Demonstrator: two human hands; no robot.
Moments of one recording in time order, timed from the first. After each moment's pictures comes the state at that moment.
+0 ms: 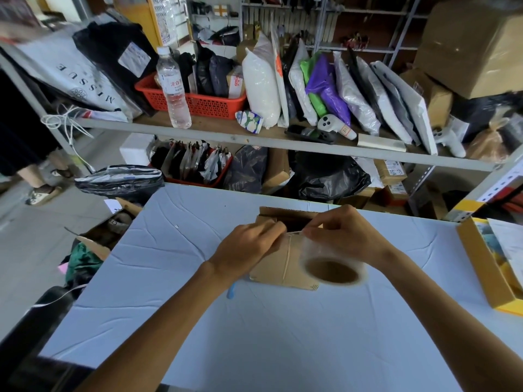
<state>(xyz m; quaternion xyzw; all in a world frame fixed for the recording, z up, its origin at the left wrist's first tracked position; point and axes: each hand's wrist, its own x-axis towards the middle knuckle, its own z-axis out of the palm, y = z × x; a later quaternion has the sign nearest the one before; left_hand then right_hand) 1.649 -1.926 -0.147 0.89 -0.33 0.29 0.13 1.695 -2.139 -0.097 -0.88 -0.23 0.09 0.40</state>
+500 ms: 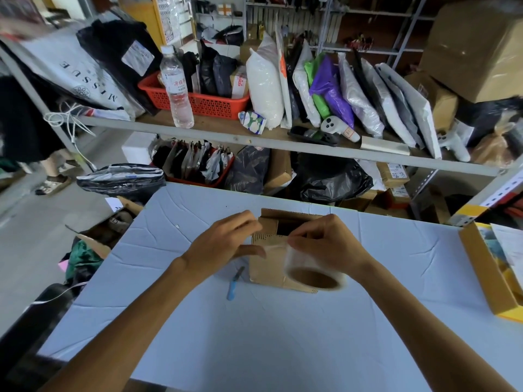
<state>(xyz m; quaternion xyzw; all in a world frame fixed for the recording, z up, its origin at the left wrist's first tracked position) 1.653 -1.885 -0.144 0.91 -0.31 0.20 0.18 1.693 -2.114 -0.119 -0.87 -0.23 0.10 0.43</state>
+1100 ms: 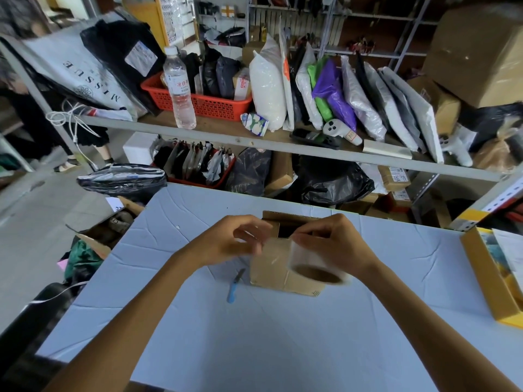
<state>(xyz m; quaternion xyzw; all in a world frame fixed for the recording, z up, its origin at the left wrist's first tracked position) 1.664 -1.876 -0.137 0.81 -0.09 -0.15 0.57 1.696 -2.116 -0.114 -0.87 -0.24 0.06 0.42</state>
